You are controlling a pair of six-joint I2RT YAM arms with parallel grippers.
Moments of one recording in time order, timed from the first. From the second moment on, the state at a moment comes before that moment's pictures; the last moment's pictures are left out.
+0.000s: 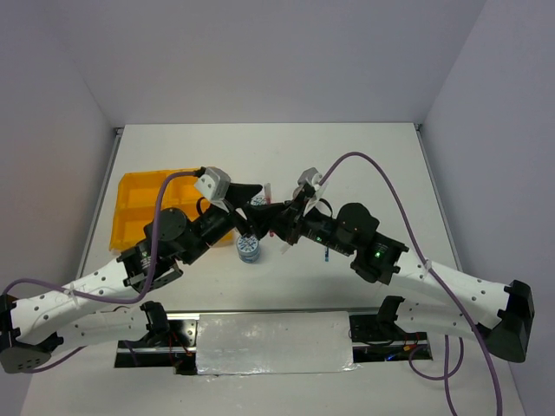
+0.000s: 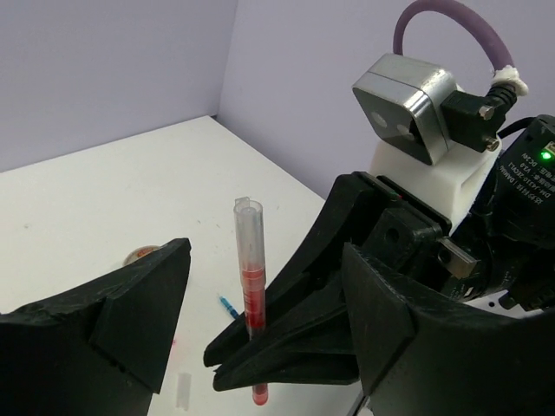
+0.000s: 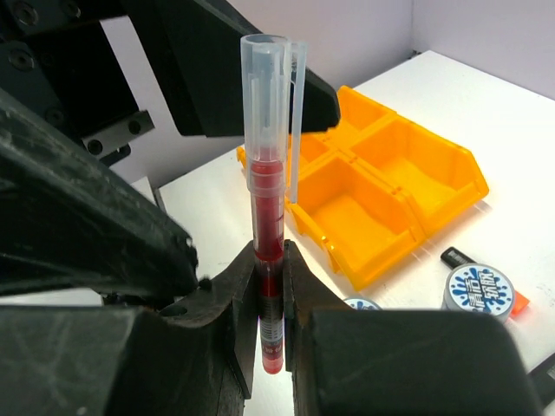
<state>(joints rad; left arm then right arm) -1.06 0.90 0.92 0.15 -0.24 -0.26 1.00 0.96 0.79 0.25 -0.07 0.25</state>
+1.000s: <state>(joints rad) -0.94 0.90 0.92 0.16 -0.13 -0.27 1.00 1.00 0.78 0.26 -0.09 0.26</state>
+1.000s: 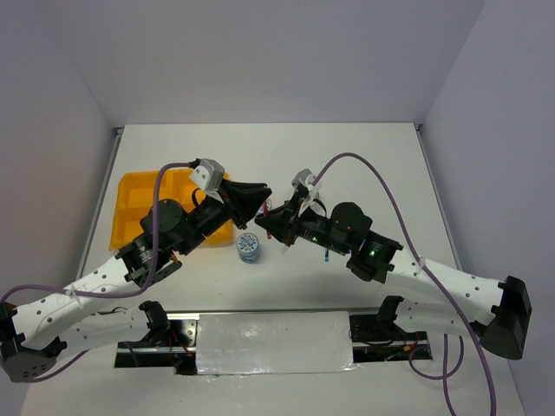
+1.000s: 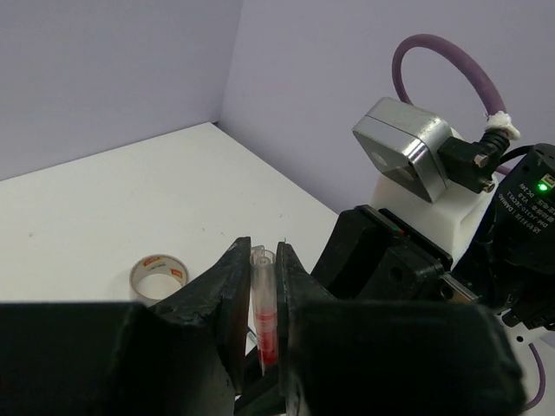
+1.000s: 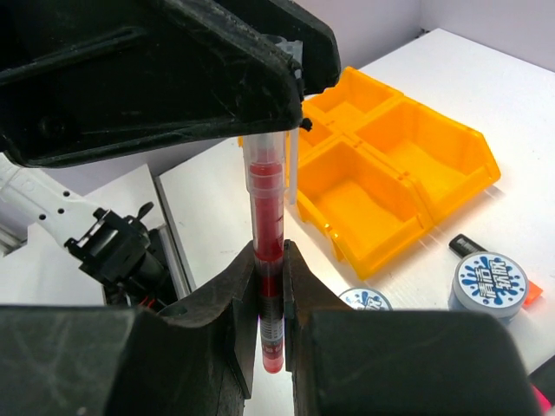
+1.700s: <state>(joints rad) -0.92 0.89 0.72 0.49 -0.11 -0.35 1.00 1.05 0.97 -0.05 -0.04 0.20</state>
